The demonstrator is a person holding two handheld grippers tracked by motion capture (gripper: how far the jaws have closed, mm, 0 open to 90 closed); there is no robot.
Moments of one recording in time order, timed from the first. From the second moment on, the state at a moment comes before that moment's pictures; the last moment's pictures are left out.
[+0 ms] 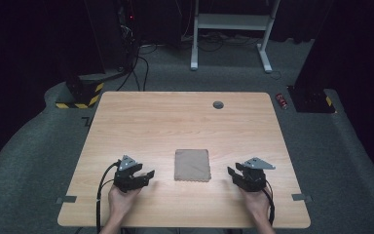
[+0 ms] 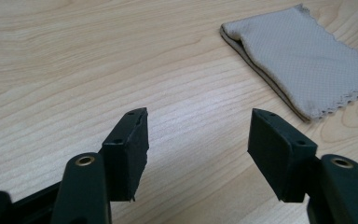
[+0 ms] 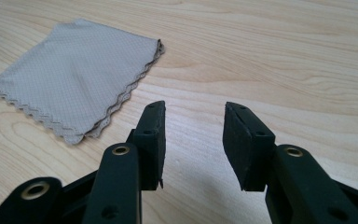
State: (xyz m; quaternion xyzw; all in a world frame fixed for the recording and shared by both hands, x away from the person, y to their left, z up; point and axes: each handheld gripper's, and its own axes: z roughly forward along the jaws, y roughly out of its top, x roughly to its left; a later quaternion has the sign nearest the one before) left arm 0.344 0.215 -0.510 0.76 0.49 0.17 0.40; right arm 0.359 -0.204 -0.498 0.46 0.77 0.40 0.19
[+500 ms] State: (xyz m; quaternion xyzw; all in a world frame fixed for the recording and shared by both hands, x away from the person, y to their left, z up) left arm 0.340 0.228 -0.519 0.75 0.50 0.18 0.38; right arm 0.349 -0.218 -0.506 0.47 0.77 0.39 0.20
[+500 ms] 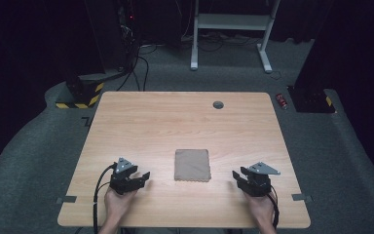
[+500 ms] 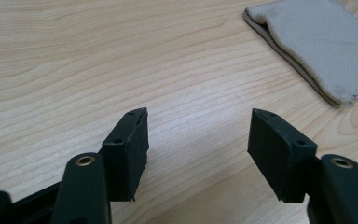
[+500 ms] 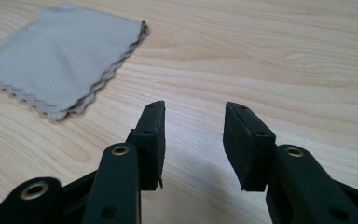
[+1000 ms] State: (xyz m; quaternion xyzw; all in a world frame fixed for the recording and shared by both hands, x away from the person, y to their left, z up) left arm 0.340 0.232 -0.525 0.75 0.51 0.20 0.36; right arm 0.346 -0.230 -0.515 0.48 0.77 0.36 0.22
